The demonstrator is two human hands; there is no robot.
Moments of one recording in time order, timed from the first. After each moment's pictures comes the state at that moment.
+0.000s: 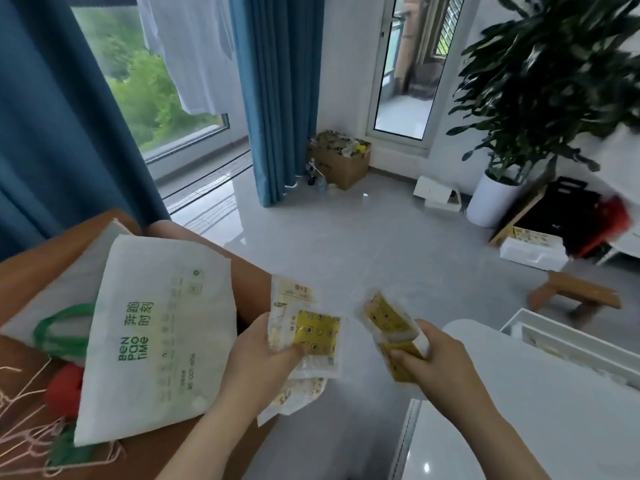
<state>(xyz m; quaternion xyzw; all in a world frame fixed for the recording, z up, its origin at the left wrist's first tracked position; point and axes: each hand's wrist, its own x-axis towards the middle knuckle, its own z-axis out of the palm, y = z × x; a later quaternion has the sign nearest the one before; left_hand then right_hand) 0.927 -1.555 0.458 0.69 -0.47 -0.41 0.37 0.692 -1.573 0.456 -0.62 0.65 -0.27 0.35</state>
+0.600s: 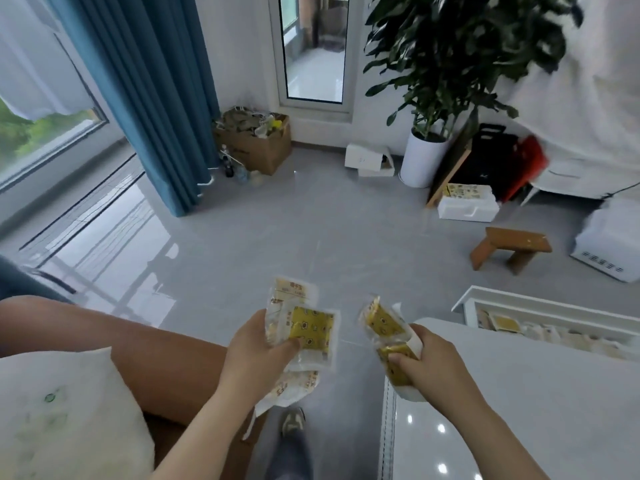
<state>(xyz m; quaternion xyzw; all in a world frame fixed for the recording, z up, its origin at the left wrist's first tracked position) 0.809 -1.843 0.419 0.65 -0.56 -0.46 0.25 0.568 -1.790 0.399 -0.50 0.76 -0.22 0.35</state>
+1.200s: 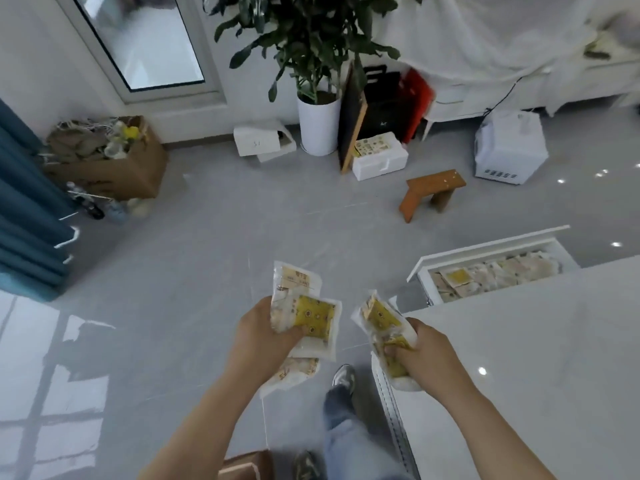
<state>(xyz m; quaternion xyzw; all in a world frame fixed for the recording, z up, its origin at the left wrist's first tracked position) 0.680 -2.126 0.380 0.54 -0.70 -0.46 0.05 0.497 -1.963 0.353 -0.28 0.85 -0.26 0.36</state>
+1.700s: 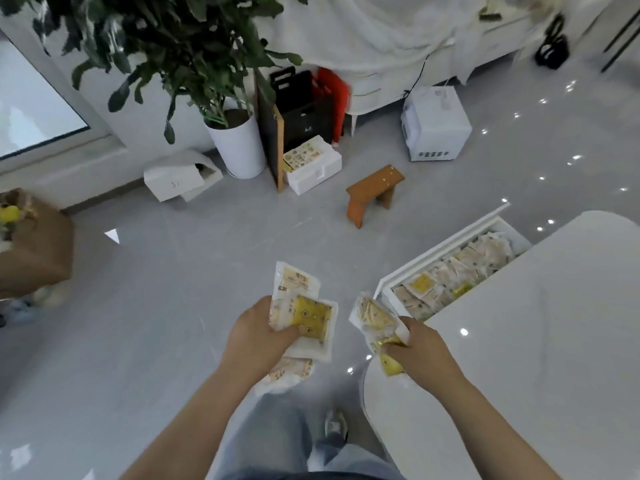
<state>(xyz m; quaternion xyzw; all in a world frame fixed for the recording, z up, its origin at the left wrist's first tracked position) 0.458 -2.248 0.372 0.40 -0.82 -0.41 -0.06 0.327 -2.033 0.328 -0.15 0.88 -0.29 0.34</state>
